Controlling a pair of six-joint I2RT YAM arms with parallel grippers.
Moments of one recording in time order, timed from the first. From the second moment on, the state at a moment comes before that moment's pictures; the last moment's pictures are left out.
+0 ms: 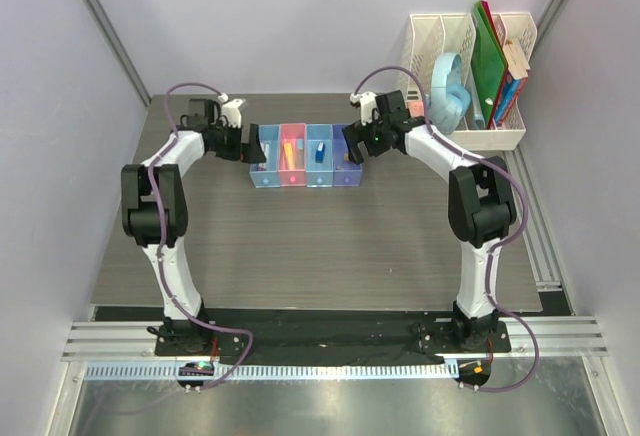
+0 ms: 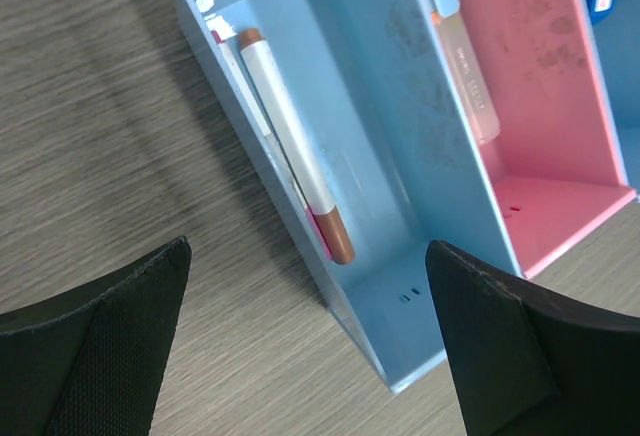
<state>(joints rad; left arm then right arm) -0.01 2.01 1.51 -0.40 0.57 0.13 0.35 2.03 1.60 -0.37 -0.21 -0.17</state>
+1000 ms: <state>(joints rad) -0.15 1.86 1.23 -0.45 0.59 0.21 0.37 1.88 1.29 -0.33 -0.20 -0.15</state>
